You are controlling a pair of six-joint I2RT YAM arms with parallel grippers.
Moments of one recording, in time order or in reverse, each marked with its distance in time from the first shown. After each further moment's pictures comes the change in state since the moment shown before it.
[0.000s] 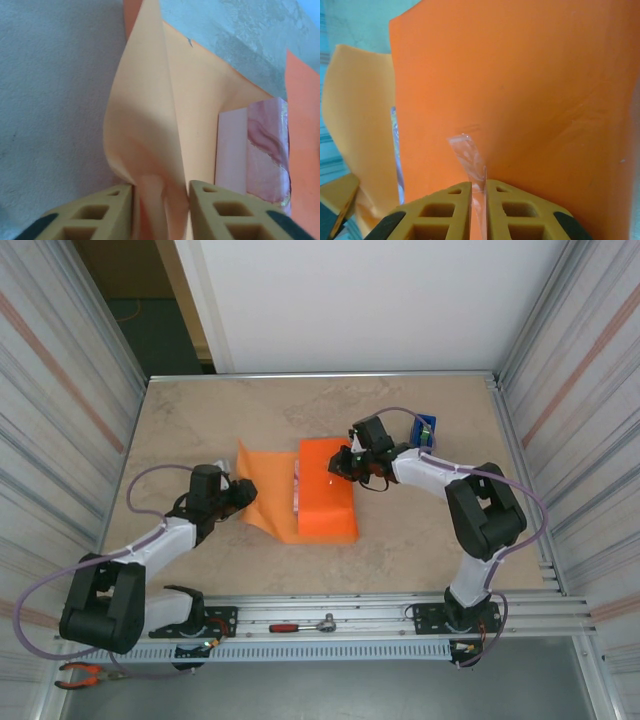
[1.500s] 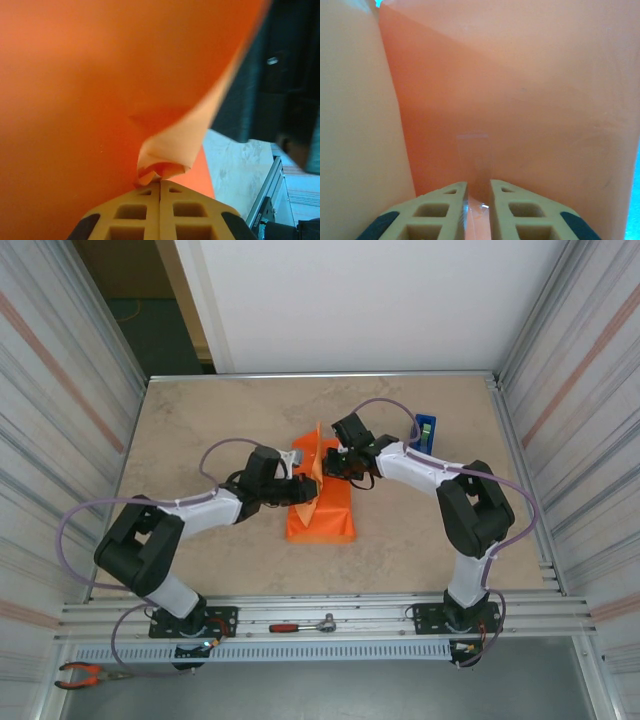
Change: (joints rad) left arm -0.330 0.370 0.289 0.126 0.304 -0.009; right arm 0.089 0.052 0.149 -0.195 0.181 -0.099
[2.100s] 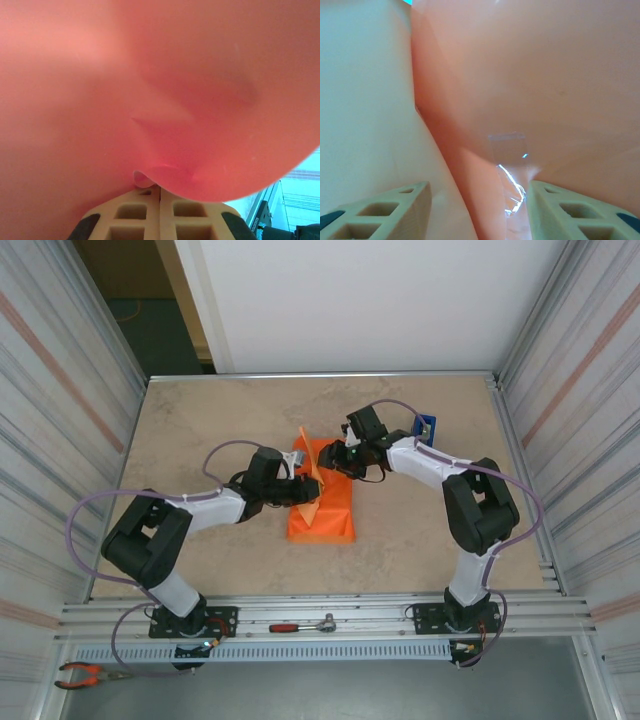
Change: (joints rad) left arm 0.000 0.045 0.000 0.057 0.005 -0.030; right arm -0.093 -0.008 -0.008 0.033 -0.247 0.063
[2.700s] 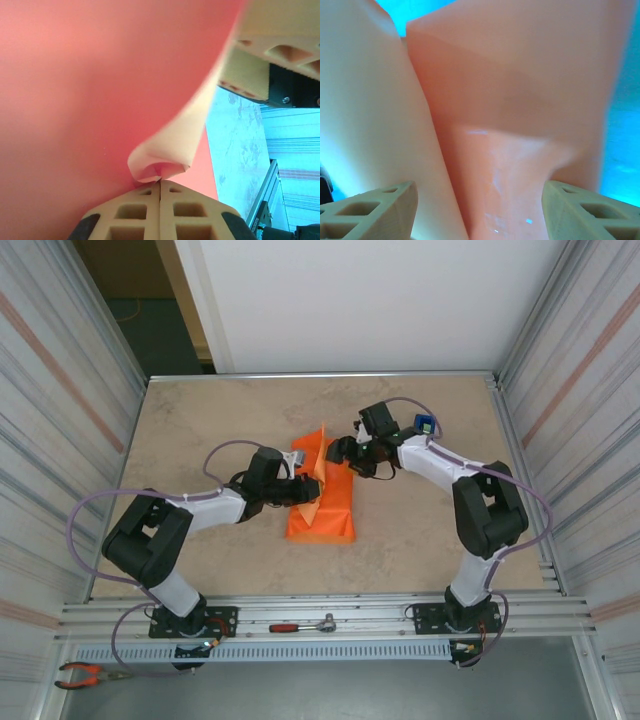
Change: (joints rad) left arm -0.001 0.002 0.001 0.003 -0.003 0.000; right arm -0.068 -0.062 -0.033 -0.037 0.001 0.003
